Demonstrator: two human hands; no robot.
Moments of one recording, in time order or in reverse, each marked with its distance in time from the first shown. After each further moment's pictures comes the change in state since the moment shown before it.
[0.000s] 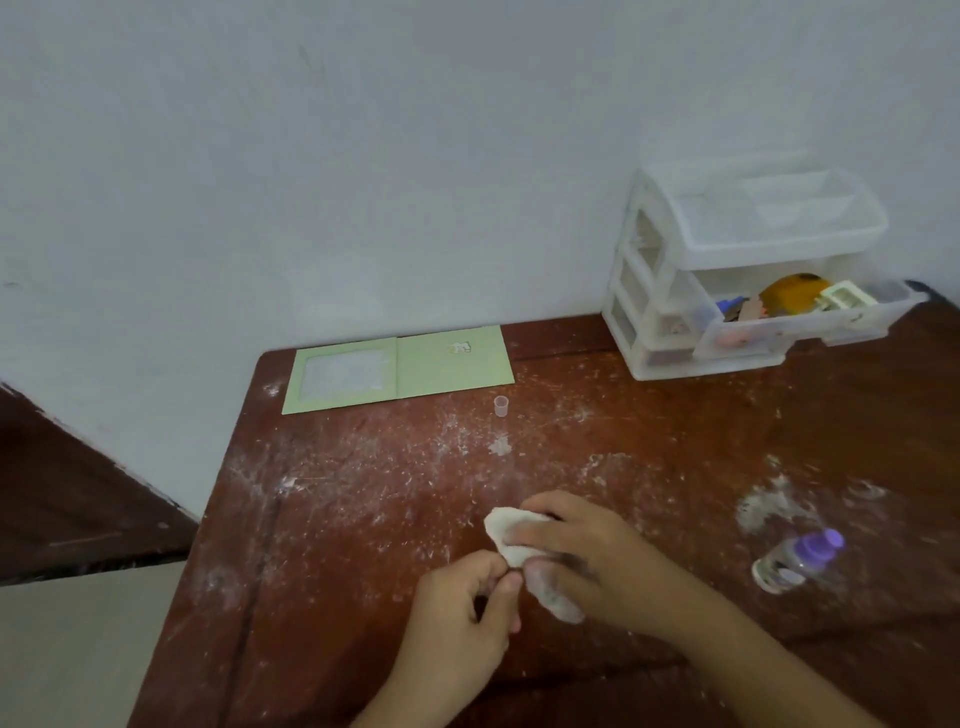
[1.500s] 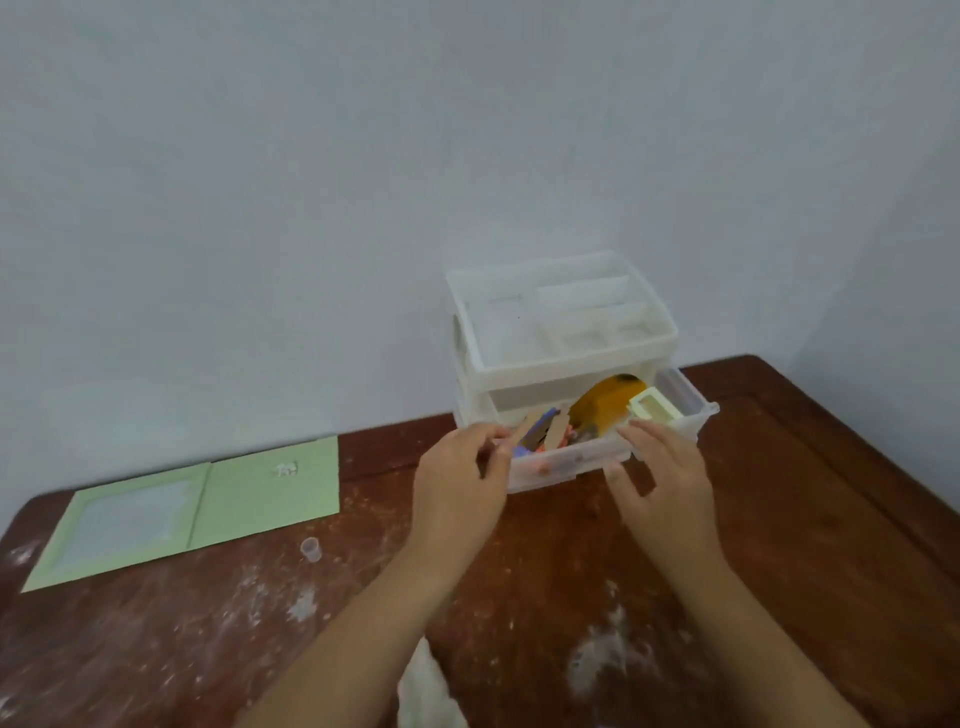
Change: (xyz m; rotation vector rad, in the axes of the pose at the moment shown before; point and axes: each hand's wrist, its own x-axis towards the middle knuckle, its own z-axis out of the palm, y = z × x) left_hand 0.216 0.142 0.154 0.246 0.306 0.374; right_hand -0.041 0.179 -0.199 -0.559 0.893 0.399
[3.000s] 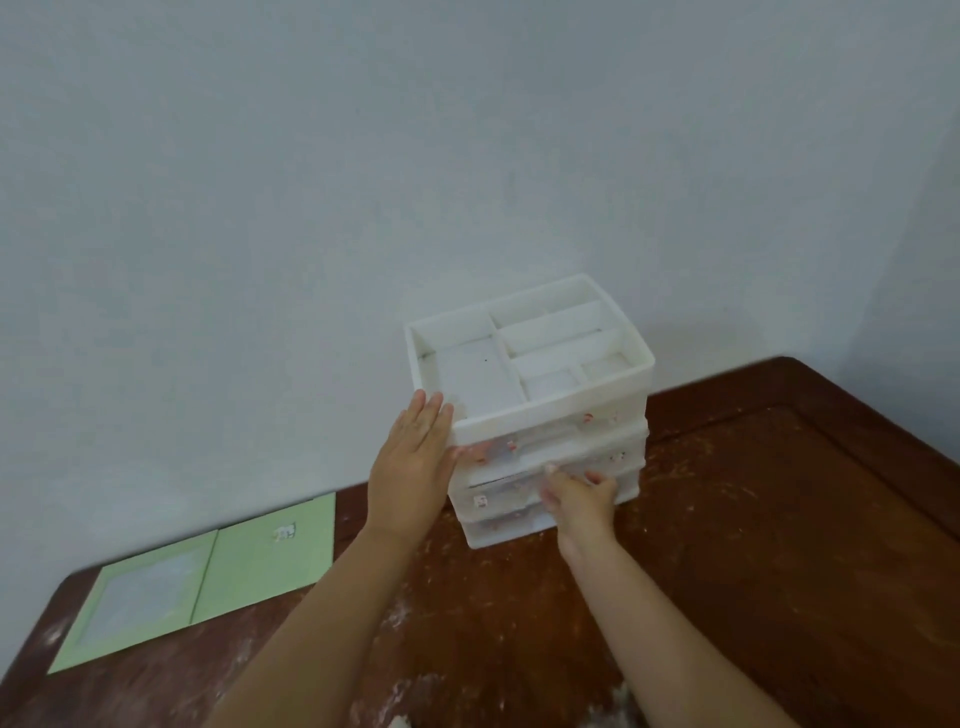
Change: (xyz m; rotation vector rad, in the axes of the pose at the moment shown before) left_hand 0.081 -0.046 0.041 0.719 0.006 0.442; right_hand 0.042 0.014 0.083 1.246 -0.140 1.345
